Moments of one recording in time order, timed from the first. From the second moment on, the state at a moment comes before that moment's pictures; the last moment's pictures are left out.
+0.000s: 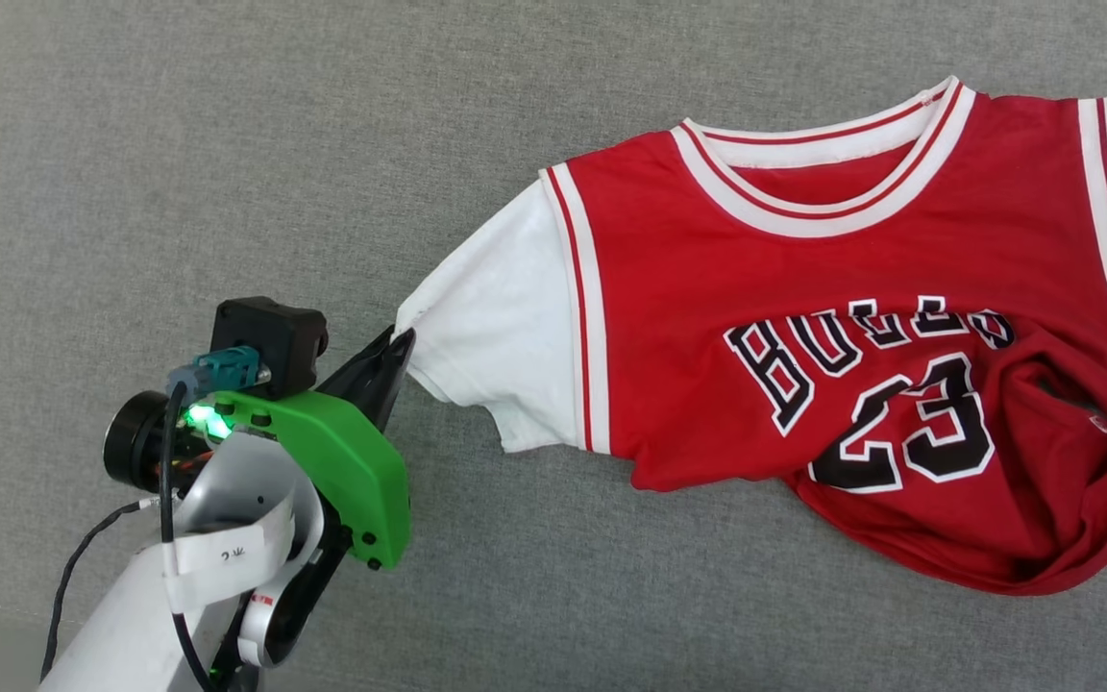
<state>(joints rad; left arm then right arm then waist) -0.28 0.45 -0.39 -0.34 -0.52 0.17 0.51 -0.73 -0.56 0.01 0.38 0.40 0.13 0.93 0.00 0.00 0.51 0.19</state>
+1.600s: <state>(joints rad) -0.39 0.58 -0.11 -0.46 -0.47 0.22 0.27 -0.56 -0.63 -0.12 -0.09 0.58 0.13 0.51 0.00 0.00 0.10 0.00</state>
